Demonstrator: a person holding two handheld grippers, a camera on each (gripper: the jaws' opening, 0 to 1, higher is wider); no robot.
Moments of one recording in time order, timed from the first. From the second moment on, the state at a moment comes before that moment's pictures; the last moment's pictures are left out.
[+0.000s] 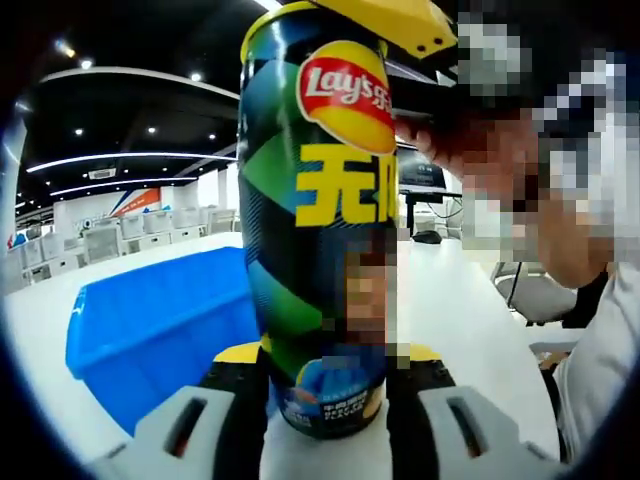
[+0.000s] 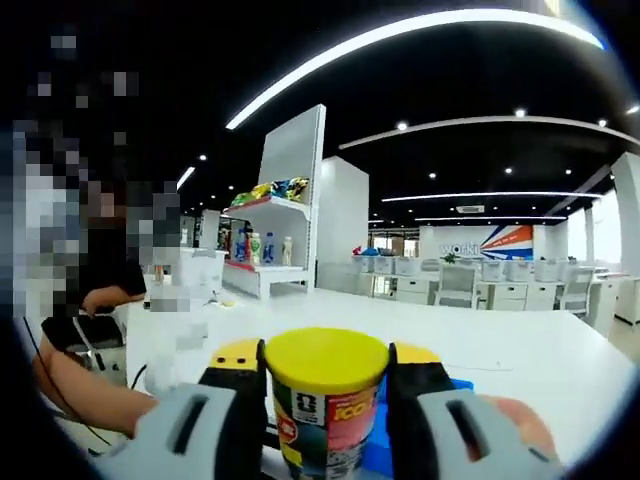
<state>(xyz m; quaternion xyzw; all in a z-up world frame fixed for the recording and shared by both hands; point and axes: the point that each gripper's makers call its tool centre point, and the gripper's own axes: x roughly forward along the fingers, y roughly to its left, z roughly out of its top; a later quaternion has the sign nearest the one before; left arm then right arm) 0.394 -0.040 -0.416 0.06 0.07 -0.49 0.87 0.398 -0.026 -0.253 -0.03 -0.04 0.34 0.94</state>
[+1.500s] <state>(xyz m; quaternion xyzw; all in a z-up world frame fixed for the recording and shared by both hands) 0.394 -0.041 -0.416 0.06 0.06 -0.49 0.87 0.400 -0.026 -0.256 -0.02 -0.01 0.32 0.95</state>
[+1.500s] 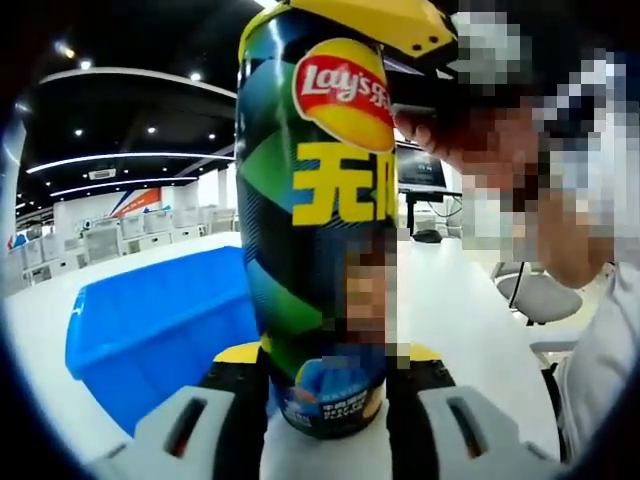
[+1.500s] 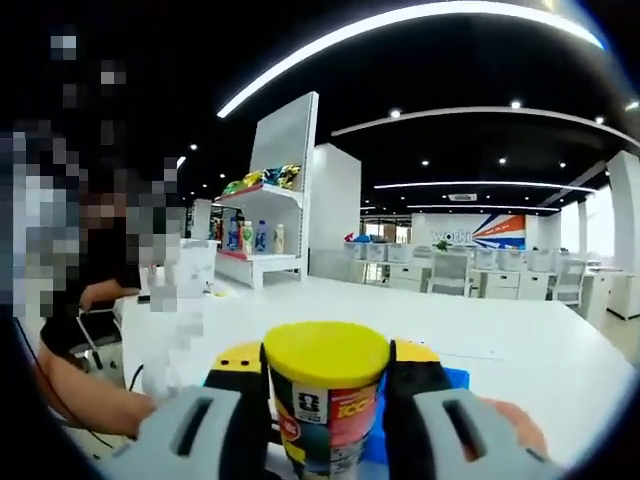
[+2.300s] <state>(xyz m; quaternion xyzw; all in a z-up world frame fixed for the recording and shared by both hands) 0.394 -0.040 -0.416 0.06 0.06 -0.48 0.87 0.400 -0.025 -0.253 -0.02 -0.03 0.37 0.93</state>
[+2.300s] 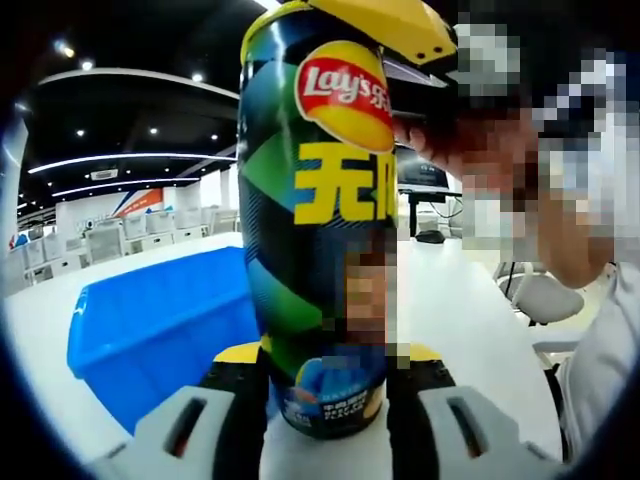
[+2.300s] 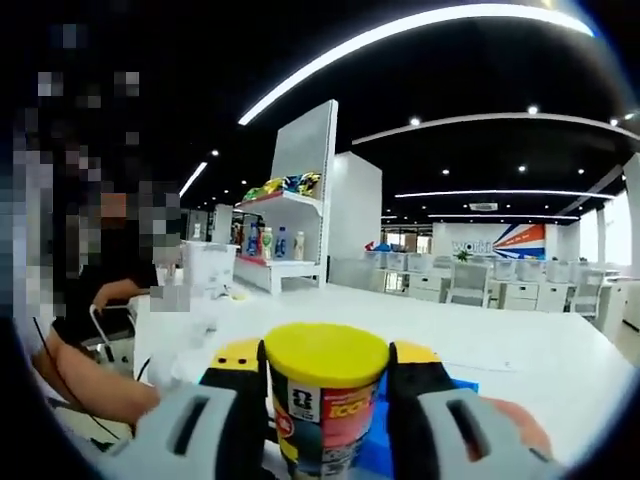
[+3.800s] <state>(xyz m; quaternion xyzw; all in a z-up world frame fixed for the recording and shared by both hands) 0.395 -0.040 -0.417 0.06 0.06 -0.49 0.87 0.407 -0.085 -0.214 0.07 -0.05 0.31 0.95</state>
